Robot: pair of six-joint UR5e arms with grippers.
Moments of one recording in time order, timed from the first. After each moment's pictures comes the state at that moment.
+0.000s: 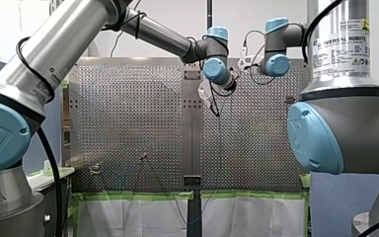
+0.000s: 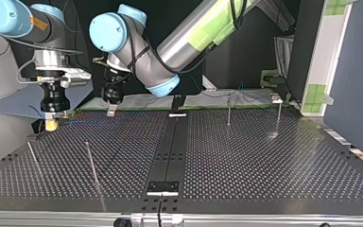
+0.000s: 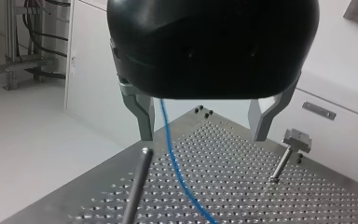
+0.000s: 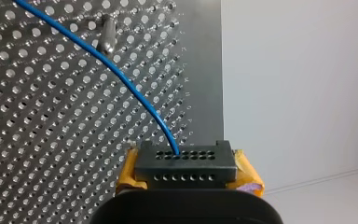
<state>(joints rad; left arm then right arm) -0.86 -2.13 -1.17 -3.00 -2.02 -2.15 1.85 -1.51 1.79 -0.51 1.47 1.69</state>
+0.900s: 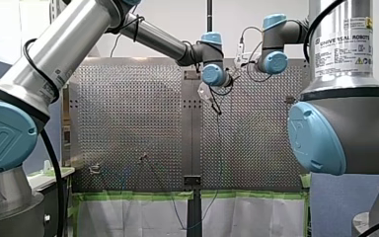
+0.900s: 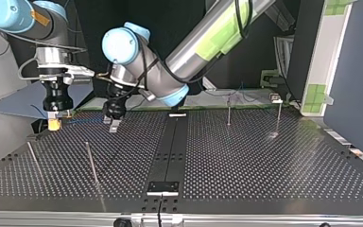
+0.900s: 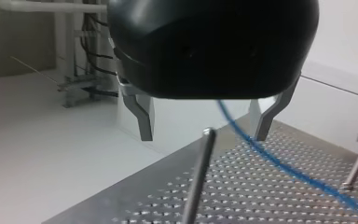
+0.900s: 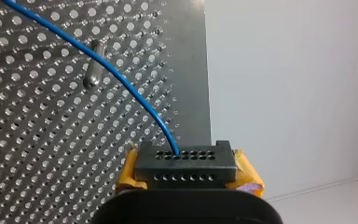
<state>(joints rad) -0.81 -2.14 -1.17 -2.83 -1.99 -2.19 1.88 -1.53 1.79 -0.51 1.47 1.69</state>
